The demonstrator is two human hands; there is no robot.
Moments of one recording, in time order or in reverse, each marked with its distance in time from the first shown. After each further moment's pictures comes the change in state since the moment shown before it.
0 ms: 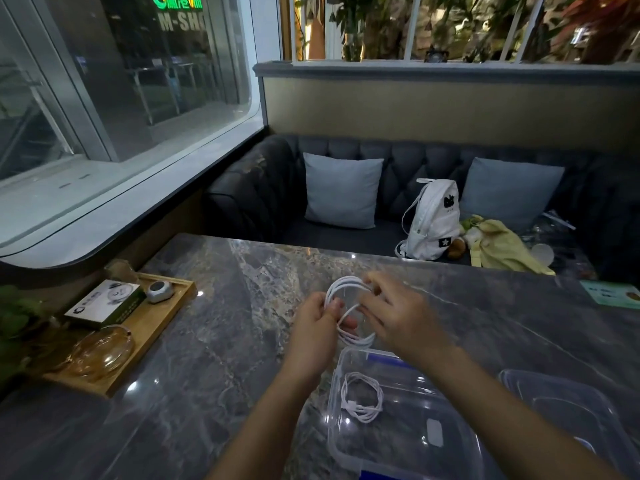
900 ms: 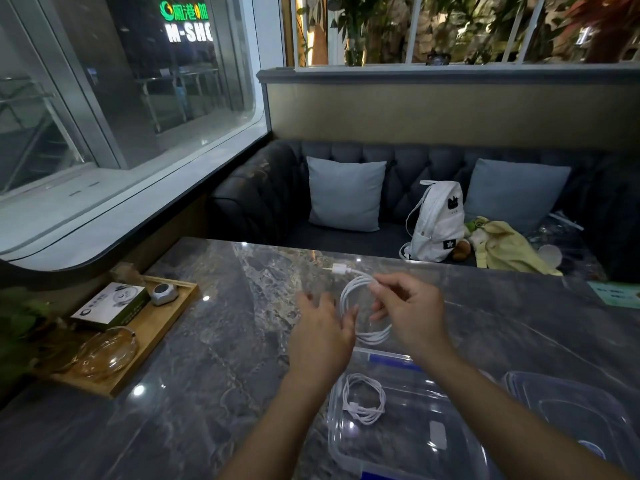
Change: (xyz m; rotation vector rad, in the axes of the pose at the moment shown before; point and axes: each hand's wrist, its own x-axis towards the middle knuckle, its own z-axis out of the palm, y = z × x) left_hand -0.002 -0.004 0.012 0.914 0.128 0.131; right_hand 0.003 -0.009 -0.003 0.958 0.184 0.841
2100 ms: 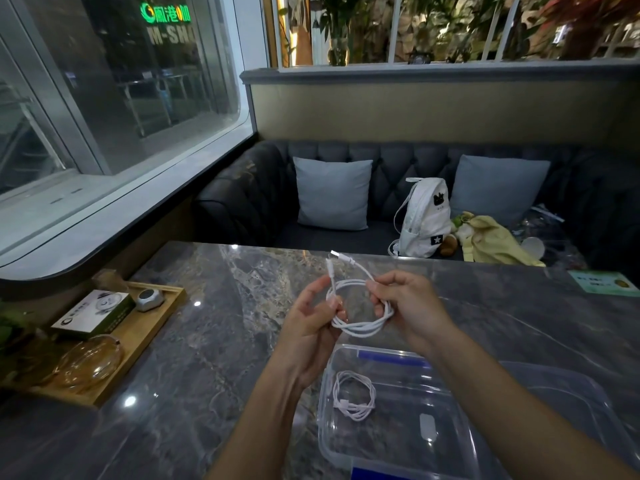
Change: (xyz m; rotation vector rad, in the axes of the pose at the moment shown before) left_hand 0.008 -0.011 0.007 -1.672 -0.367 -0.197; right_hand 0.014 0.003 -0.021 0.316 -0.129 0.426
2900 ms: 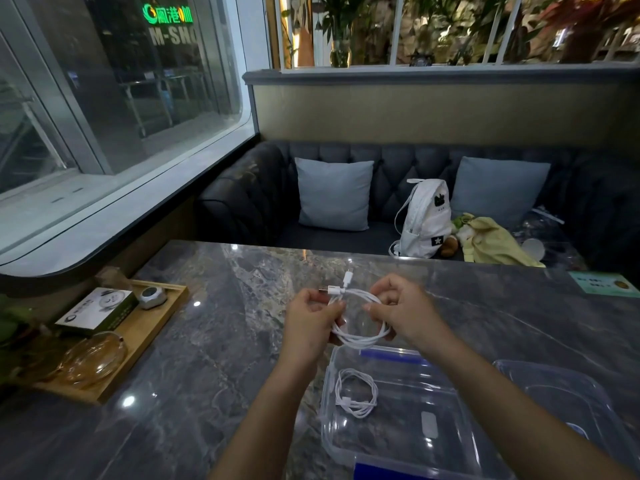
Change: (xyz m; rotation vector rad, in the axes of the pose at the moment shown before) left_hand -0.005 0.005 0.008 0.688 0.319 0.067; right_hand -0.005 0.013 -0.003 -0.566 -0.046 -0.163
